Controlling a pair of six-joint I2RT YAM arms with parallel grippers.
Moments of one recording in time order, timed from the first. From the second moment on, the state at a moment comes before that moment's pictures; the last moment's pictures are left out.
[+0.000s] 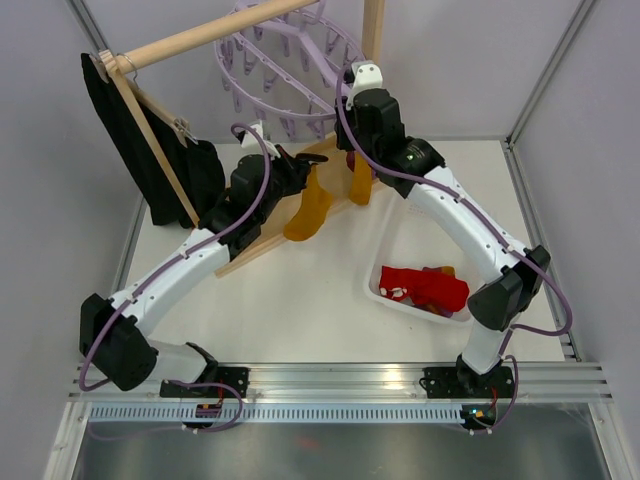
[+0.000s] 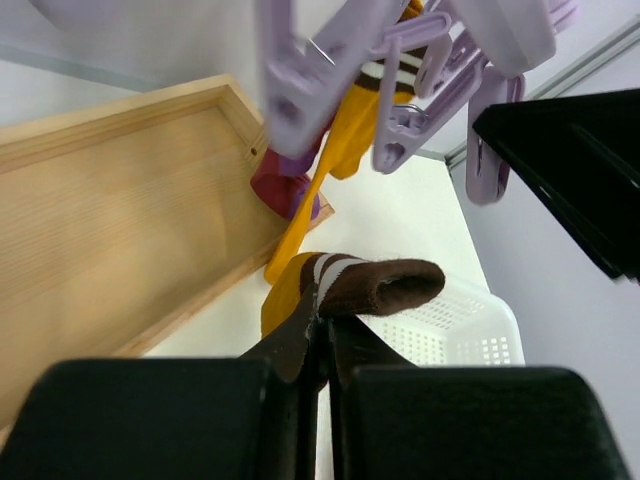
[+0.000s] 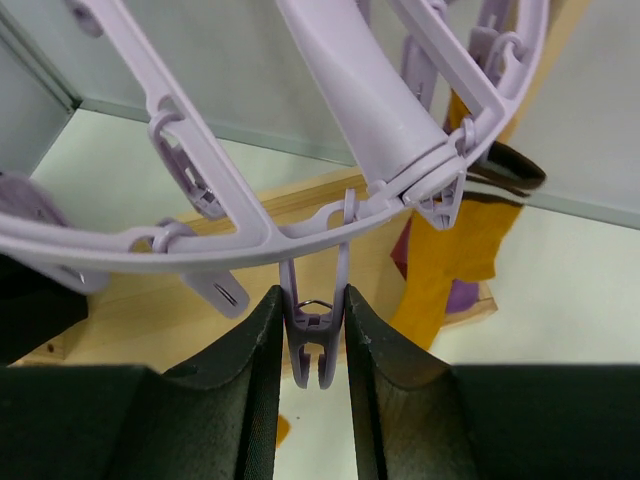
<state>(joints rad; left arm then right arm) -0.61 1.37 1.19 0.02 -0.26 -0.64 0.66 1.79 1.98 -0.46 0.34 0.16</state>
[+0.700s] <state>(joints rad) -0.61 1.32 1.25 -0.16 -0.24 -0.44 0.64 1.70 1.92 -0.36 0.36 0.16</state>
